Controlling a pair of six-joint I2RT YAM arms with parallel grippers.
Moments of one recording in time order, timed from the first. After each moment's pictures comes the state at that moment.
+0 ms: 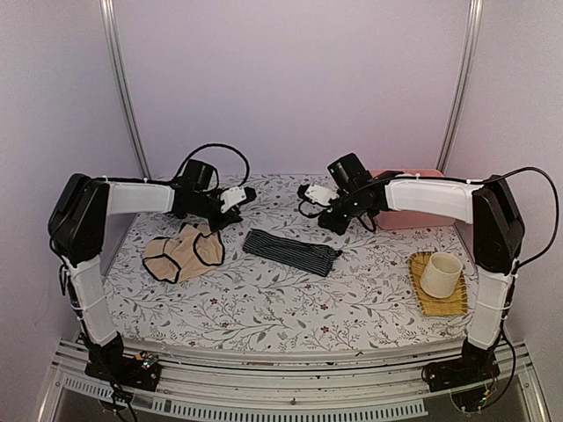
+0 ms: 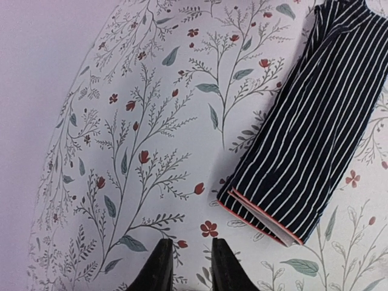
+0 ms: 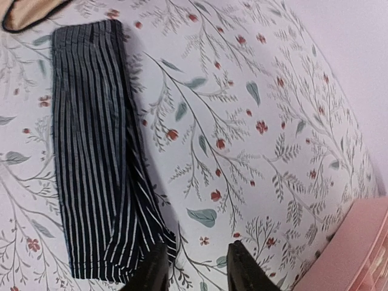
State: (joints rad) left arm -0.41 1.94 1.31 -0.16 0.29 0.84; right arm 0.67 1.98 1.53 -0.45 0.06 -0.46
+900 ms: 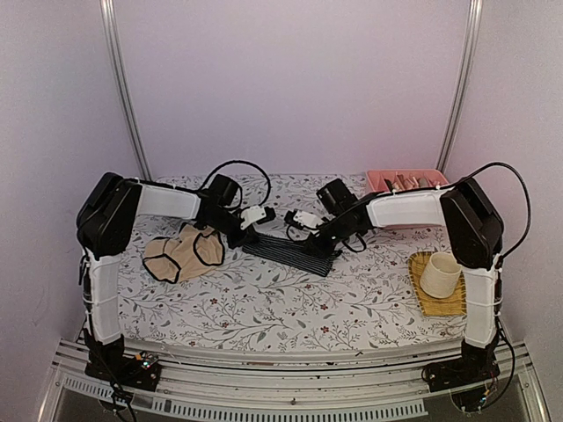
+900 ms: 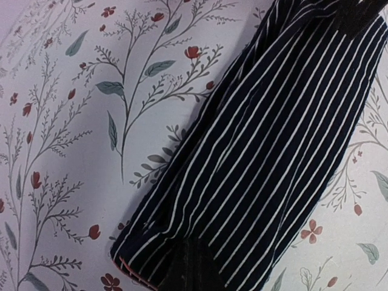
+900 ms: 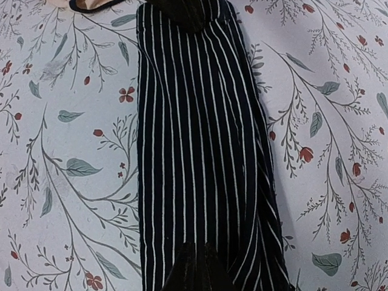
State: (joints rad) left arm -0.50 2.13 1.42 -0.27 0.35 0.73; right arm 0.69 2.09 1.48 -0.36 -0.28 -0.38
